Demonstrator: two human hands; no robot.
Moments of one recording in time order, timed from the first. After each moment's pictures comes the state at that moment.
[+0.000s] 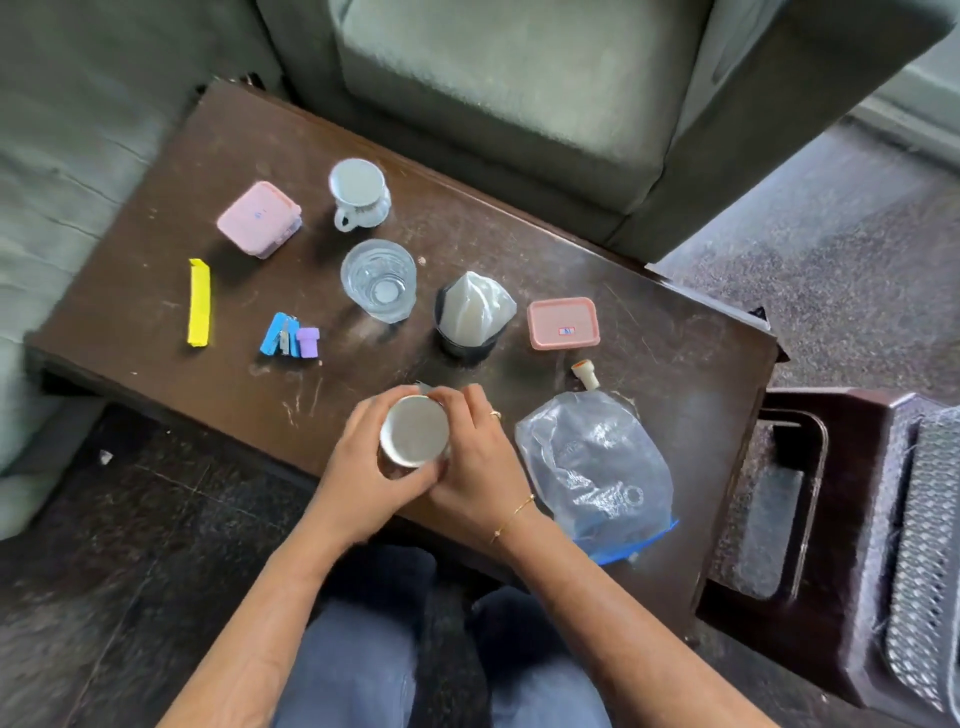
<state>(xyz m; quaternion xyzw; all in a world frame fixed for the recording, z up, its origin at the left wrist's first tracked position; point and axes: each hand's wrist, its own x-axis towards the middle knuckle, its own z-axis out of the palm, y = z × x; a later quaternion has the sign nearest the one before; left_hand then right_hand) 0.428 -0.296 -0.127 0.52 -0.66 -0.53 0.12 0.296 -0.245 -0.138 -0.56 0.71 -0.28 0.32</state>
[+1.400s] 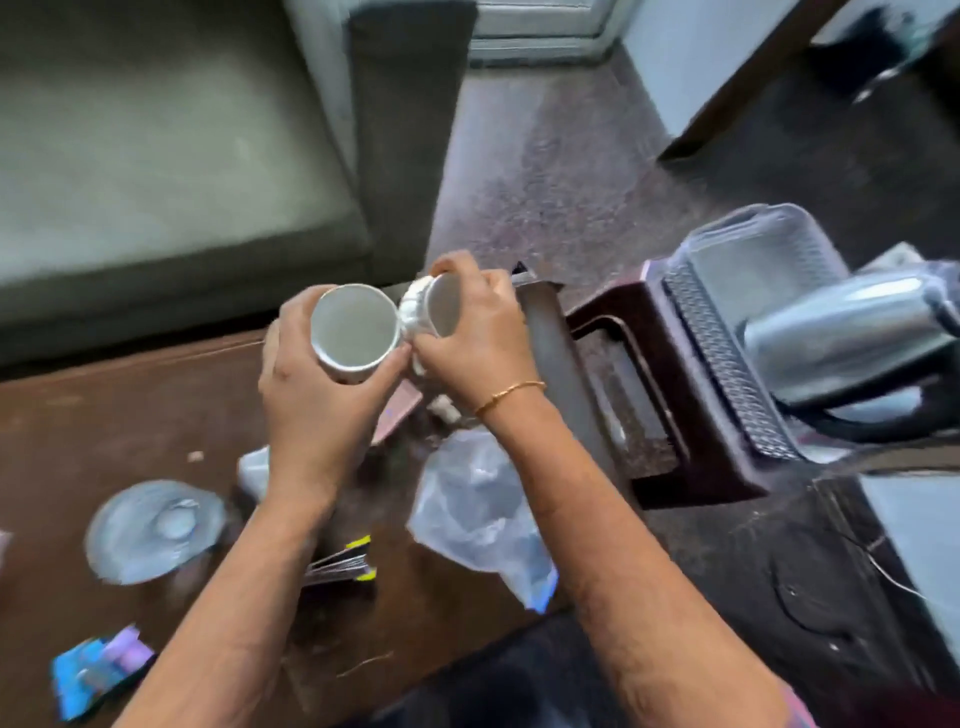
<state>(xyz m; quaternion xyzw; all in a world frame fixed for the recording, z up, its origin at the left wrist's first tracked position) 0.225 -0.404 -0.072 0.33 -0.80 -0.46 0.21 0.130 -0.316 -0.050 -0.17 0.92 -0.34 0.11</state>
